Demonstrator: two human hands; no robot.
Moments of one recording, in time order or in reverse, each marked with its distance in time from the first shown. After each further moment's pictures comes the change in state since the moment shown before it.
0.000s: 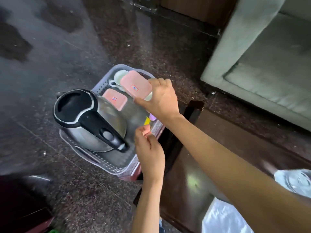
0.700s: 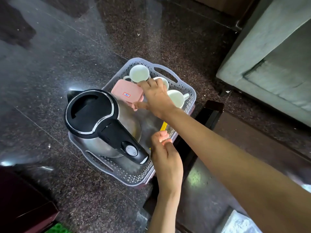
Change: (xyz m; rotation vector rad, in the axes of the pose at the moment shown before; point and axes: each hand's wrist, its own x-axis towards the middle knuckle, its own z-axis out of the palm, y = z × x) left_hand 0.025 -0.015 -0.004 -0.114 -0.091 -0.228; right_hand 0.050 -0.023 0.080 -0.069 -0.360 -0.188
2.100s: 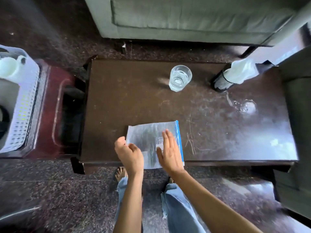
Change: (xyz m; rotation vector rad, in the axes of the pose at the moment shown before) left_hand -0.271 -0.183 0.058 0.649 -0.247 0.167; right_hand -0.573 0.128 0.131 0.233 0.315 0.801
